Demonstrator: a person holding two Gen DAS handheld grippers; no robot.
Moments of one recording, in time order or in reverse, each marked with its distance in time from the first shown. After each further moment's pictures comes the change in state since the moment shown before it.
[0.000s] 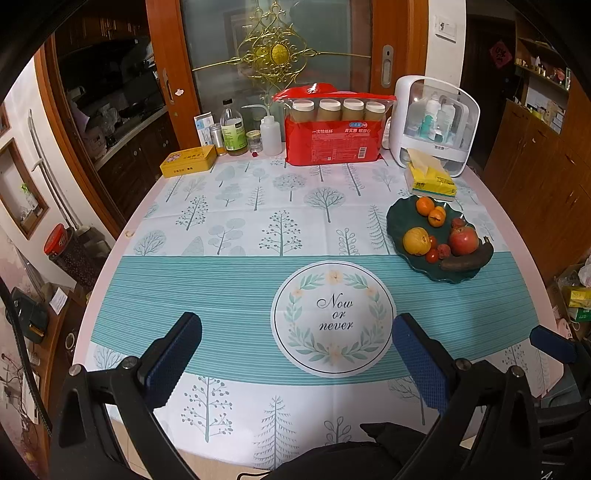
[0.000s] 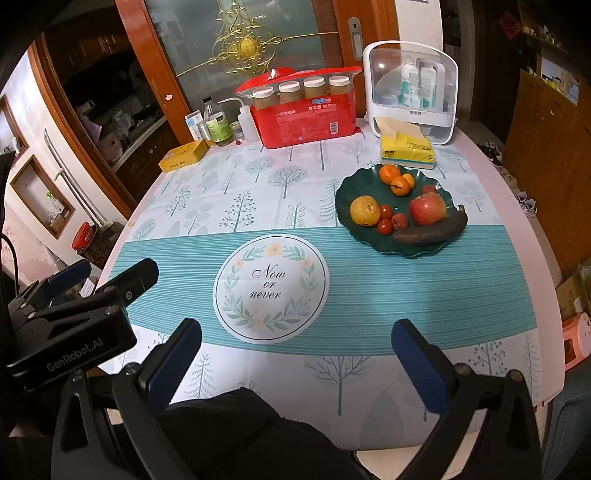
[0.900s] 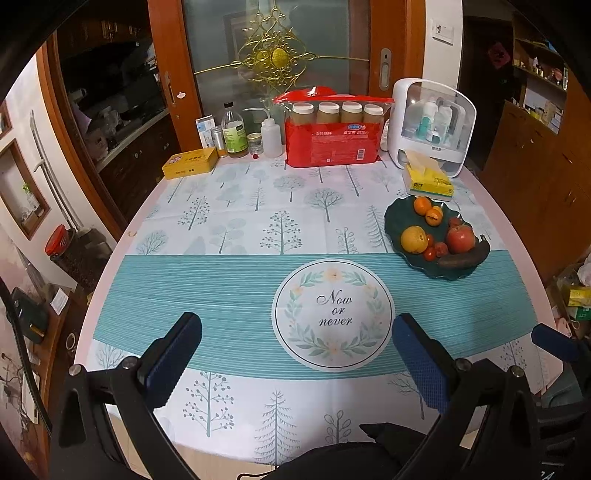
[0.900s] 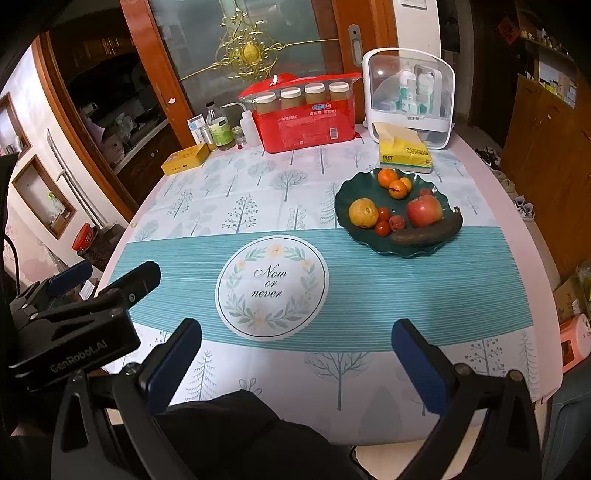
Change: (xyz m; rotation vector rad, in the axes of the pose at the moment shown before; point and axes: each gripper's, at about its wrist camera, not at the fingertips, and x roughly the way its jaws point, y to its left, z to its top) left arm -0.002 -0.002 -0.003 0.000 -0.002 0.001; right arm -0.012 0.001 -0.004 -0.007 -0.016 0.000
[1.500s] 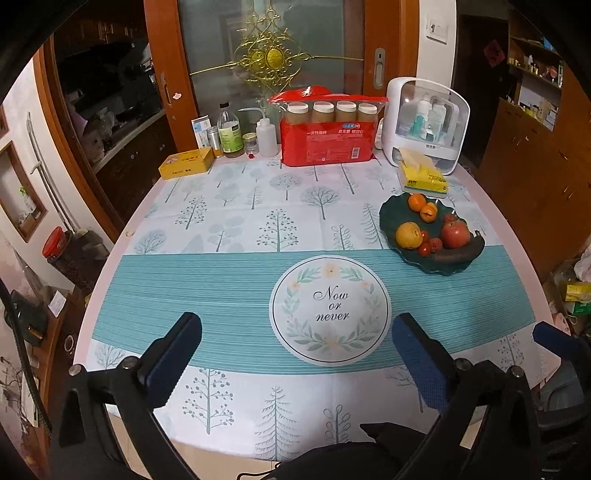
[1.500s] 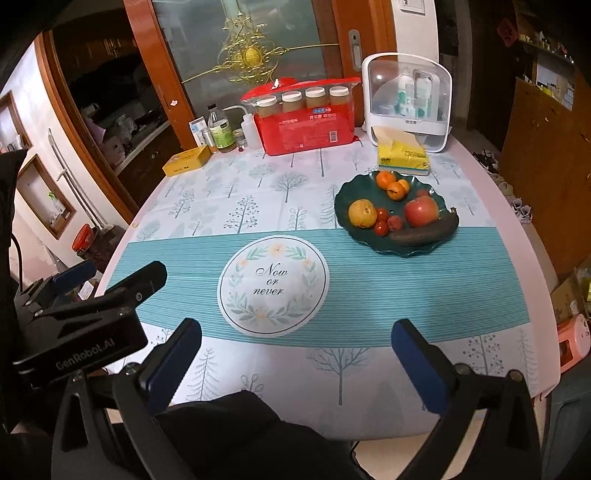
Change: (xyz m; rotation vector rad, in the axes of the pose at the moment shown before) left arm -0.003 0.000 -0.006 0.014 -0.002 -0.014; right arm -0.008 0.004 -0.007 -0.002 -0.017 -0.010
